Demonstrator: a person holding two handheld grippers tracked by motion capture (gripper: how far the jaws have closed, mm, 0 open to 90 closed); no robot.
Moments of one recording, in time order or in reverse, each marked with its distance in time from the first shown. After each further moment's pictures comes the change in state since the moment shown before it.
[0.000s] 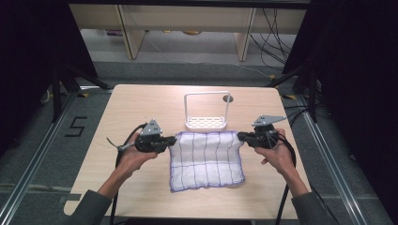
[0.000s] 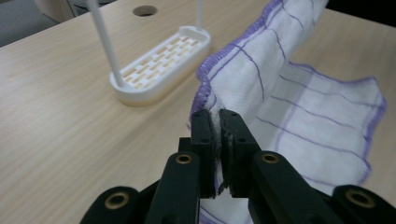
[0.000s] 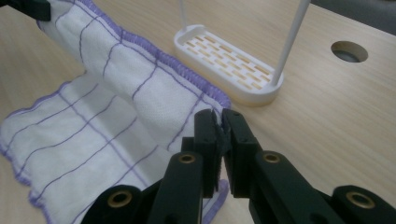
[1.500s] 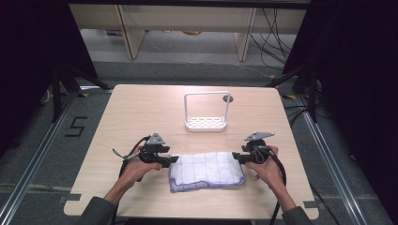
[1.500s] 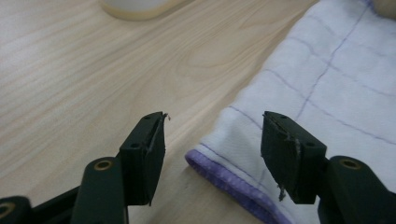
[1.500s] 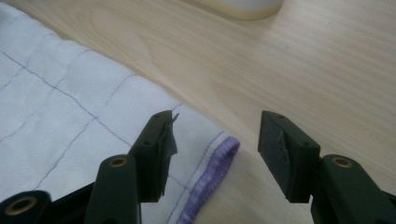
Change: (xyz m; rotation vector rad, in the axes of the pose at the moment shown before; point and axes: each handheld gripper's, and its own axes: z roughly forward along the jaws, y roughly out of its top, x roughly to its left) left arm 0.015 -0.043 0.039 0.169 0.010 -0.130; right arm 0.013 -0.047 0.046 0.151 -0.114 0.125
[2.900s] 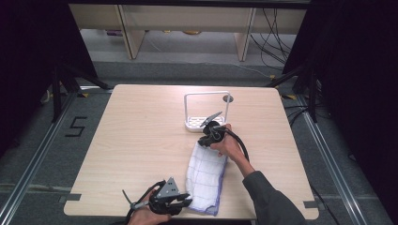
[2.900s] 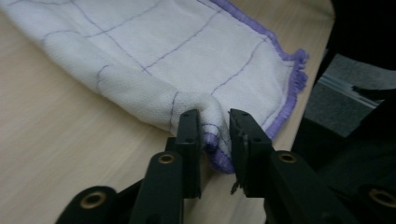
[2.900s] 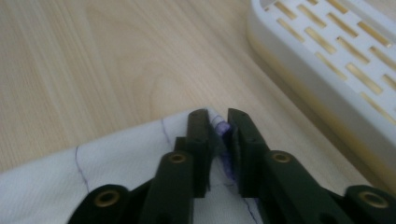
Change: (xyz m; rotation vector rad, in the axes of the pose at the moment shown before) left arm -0.139 -0.053 -0.021 -0.032 -0.204 0.078; right arm 0.049 0.096 0.100 0.144 0.207 -0.225
